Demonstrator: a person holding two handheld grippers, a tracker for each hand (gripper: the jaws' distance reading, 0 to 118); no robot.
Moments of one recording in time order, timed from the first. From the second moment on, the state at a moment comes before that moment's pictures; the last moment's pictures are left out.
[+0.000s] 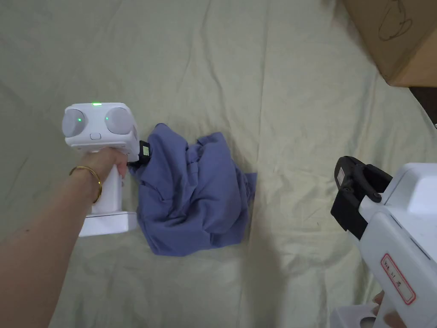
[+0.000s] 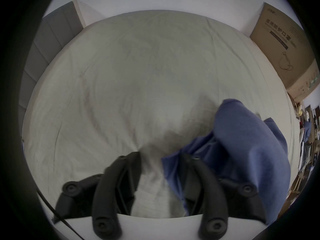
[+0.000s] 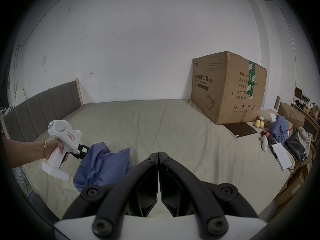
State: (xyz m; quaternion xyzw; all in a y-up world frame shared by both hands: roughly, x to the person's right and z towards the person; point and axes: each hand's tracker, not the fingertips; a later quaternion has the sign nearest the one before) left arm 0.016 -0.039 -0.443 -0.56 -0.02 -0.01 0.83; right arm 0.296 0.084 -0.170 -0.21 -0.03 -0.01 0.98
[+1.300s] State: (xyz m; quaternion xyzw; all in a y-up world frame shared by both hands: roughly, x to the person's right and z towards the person) left arm -0.158 0.052 -0.284 -0.37 0.06 0.16 0.91; right arm 0.281 -0.033 -0.392 -0.56 -0.05 -0.07 0.82
